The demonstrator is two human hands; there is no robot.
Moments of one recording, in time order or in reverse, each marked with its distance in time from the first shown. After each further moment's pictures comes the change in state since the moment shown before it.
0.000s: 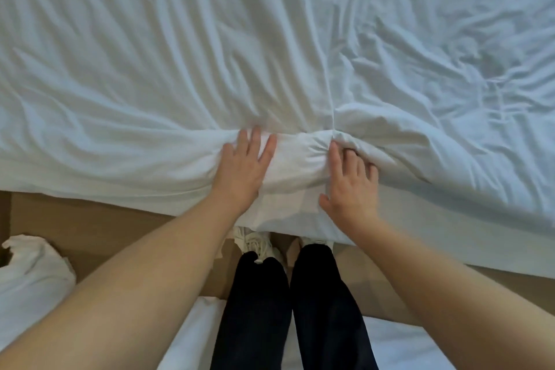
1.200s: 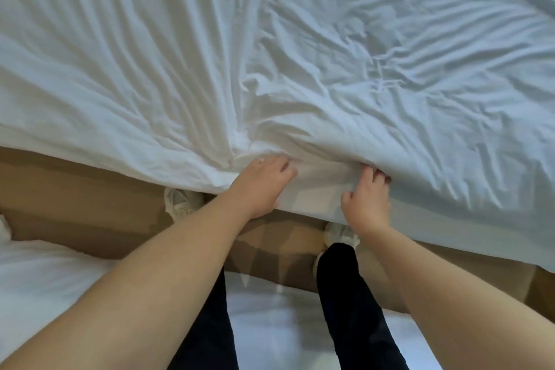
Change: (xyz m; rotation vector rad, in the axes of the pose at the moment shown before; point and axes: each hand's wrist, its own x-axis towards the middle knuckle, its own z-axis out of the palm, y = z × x) left_hand -0.039 0.196 -0.049 -0.388 0.027 0.345; right_hand -0.104 0.187 0.003 0.341 -0.134 0.404
